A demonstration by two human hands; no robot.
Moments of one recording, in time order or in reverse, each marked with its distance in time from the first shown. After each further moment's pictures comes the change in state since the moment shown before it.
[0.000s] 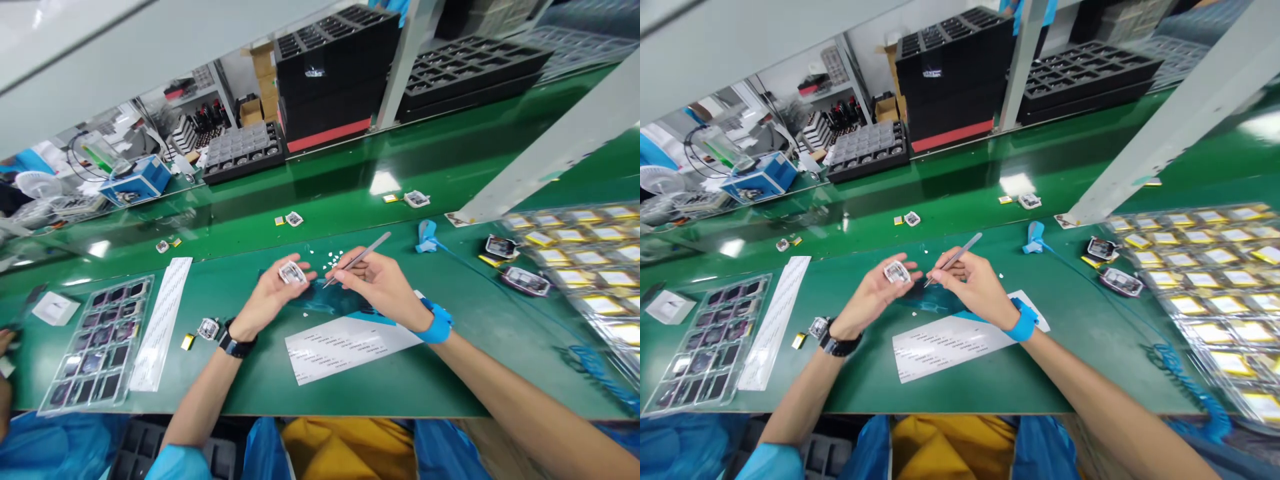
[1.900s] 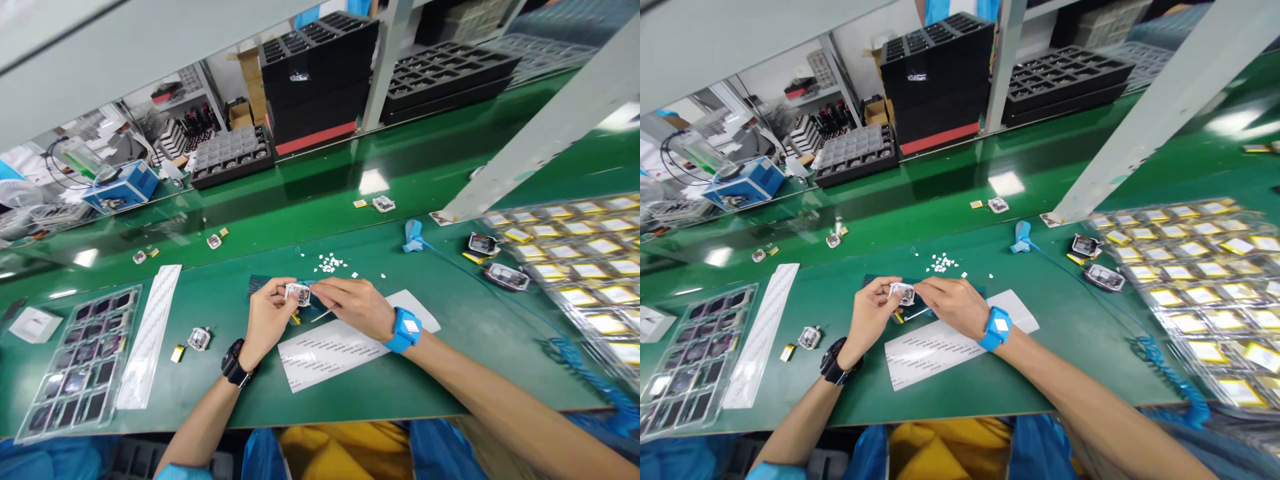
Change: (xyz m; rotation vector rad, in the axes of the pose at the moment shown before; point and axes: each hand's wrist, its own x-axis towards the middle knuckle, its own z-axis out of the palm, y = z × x) left_hand -0.014 -0.021 0.021 0.316 0.281 0.102; right_hand -0.009 0.035 0.002 -0.799 -0.110 -0.543
